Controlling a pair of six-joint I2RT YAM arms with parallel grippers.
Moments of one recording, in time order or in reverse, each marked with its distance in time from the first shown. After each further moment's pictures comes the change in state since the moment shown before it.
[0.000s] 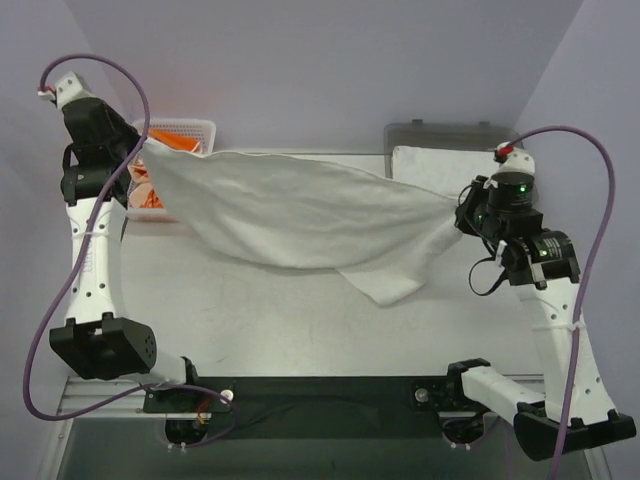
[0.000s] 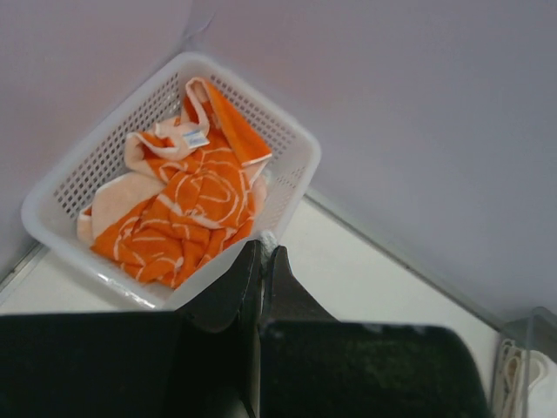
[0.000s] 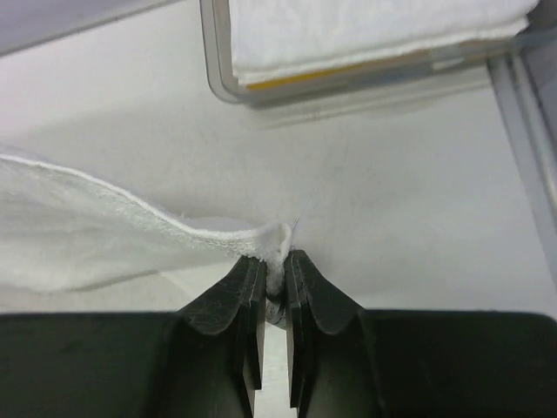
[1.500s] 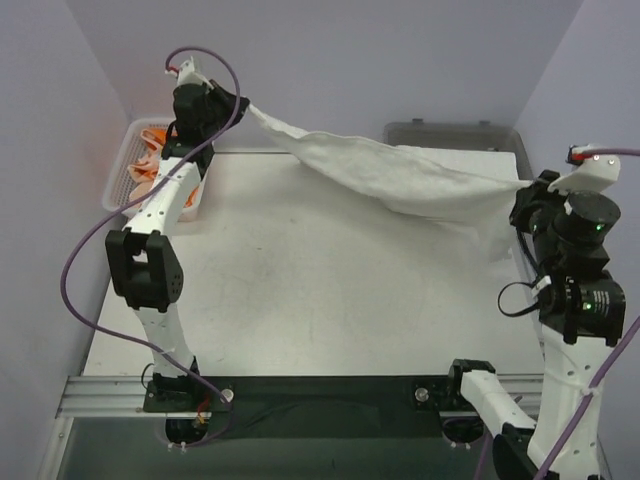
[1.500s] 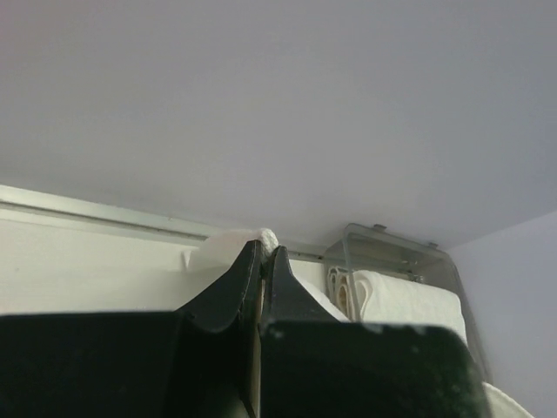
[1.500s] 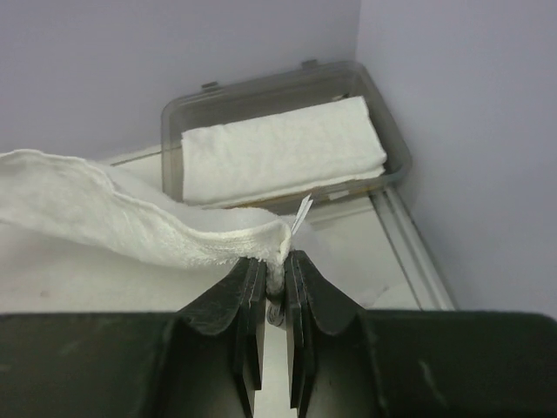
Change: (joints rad) left arm -0.309 0.516 0.301 0.437 0.264 -0.202; right arm -0.265 -0.123 0.214 0.088 -0.004 -0.235
